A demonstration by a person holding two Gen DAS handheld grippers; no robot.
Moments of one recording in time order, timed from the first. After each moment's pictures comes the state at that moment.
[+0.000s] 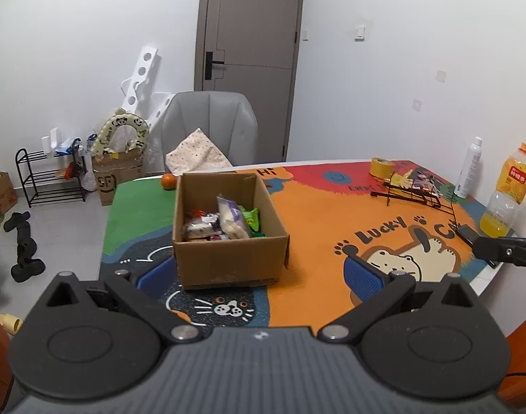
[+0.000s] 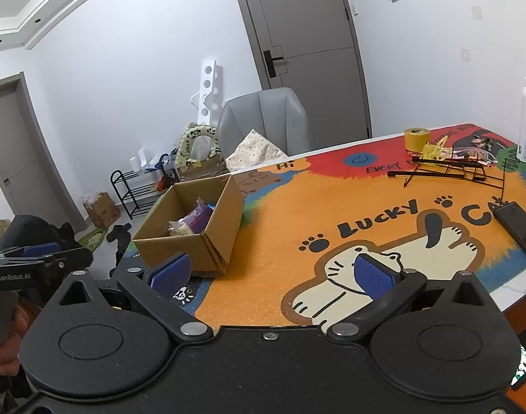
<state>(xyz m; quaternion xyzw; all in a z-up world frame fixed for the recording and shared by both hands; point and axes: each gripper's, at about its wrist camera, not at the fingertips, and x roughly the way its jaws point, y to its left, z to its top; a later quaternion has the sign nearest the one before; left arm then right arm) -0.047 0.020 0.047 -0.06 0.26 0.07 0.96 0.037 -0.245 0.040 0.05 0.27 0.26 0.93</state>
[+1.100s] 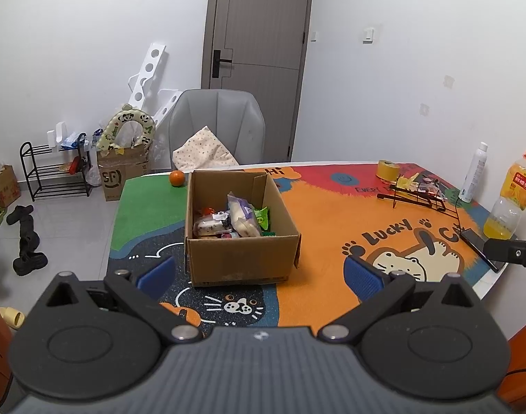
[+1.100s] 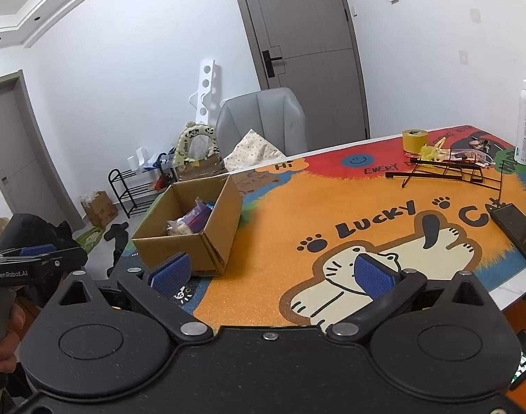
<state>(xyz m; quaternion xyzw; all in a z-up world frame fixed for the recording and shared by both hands) -0.053 0.033 0.046 -0.07 0.26 0.07 0.96 0.033 -0.244 0.041 0.05 0.27 0.26 0.93</state>
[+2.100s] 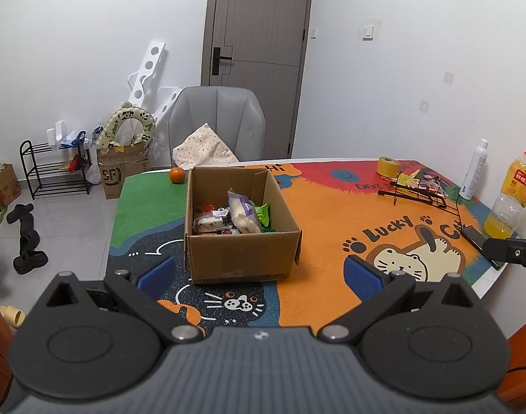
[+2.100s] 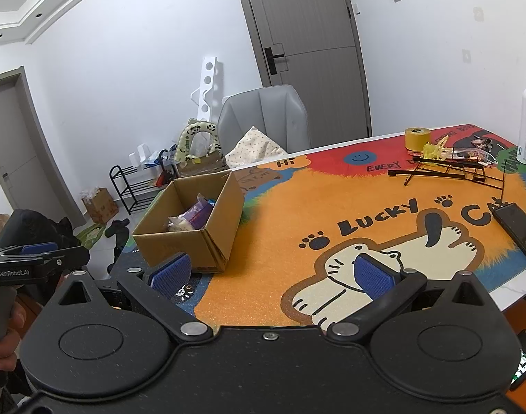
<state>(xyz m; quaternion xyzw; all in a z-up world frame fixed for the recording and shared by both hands) -0.054 0.032 0.044 -0.06 0.26 0.07 0.96 0.034 -0.242 0.039 0.04 0.27 0.27 0.92</state>
